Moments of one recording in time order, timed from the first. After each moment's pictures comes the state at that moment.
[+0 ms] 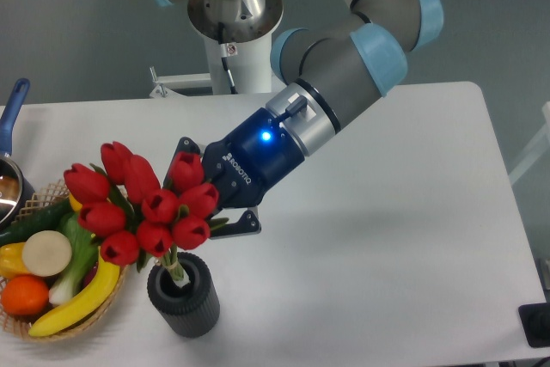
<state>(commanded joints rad) 2.49 -1.95 -1.48 -0.65 0.26 0.77</state>
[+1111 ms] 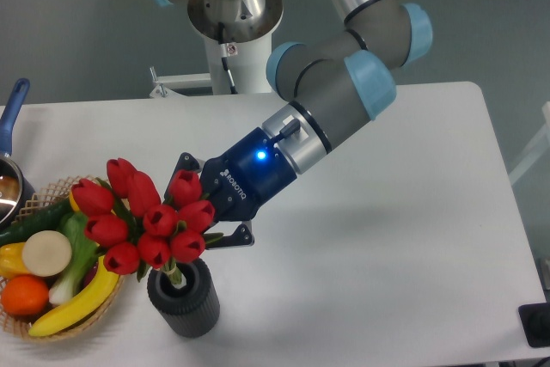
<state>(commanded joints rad) 2.48 -1.98 -1.60 -0.65 0.27 0.92</state>
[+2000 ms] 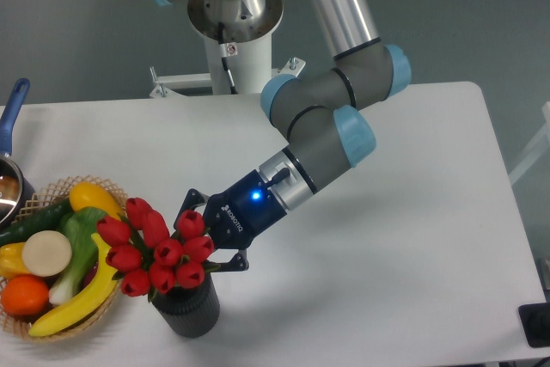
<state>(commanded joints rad) 2.48 -2.08 -1.68 -0.65 0.28 1.08</state>
